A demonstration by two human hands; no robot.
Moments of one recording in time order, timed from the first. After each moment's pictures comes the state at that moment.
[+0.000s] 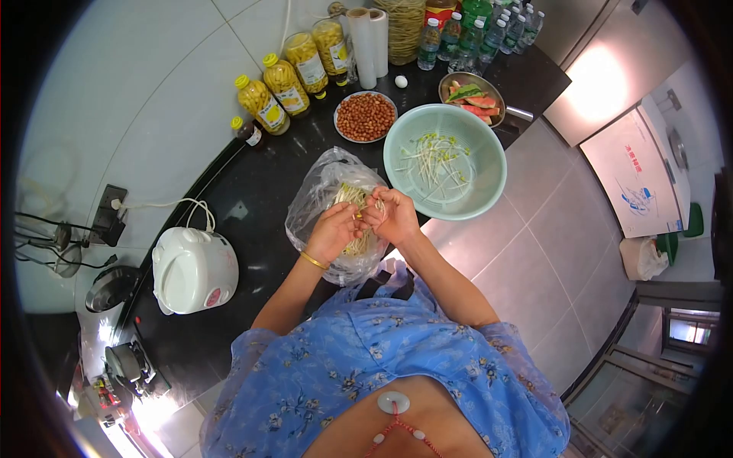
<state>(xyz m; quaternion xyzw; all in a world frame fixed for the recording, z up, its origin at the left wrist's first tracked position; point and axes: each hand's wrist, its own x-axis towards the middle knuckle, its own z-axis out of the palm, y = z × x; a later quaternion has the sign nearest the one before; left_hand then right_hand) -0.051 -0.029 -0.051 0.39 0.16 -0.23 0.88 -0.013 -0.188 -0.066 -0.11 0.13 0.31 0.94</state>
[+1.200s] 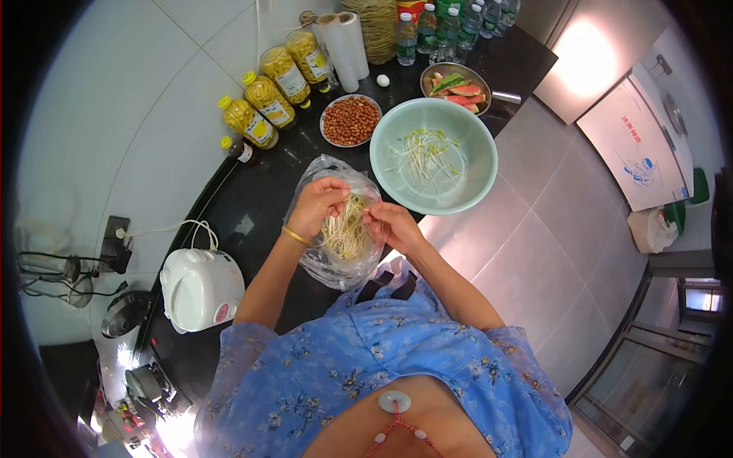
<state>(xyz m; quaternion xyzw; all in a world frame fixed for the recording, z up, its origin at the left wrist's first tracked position) 0.009 -0.027 -0.012 0.63 0.08 -0.24 0.74 -0.032 -0.211 -0.091 -0.29 0.11 0.30 0.90</state>
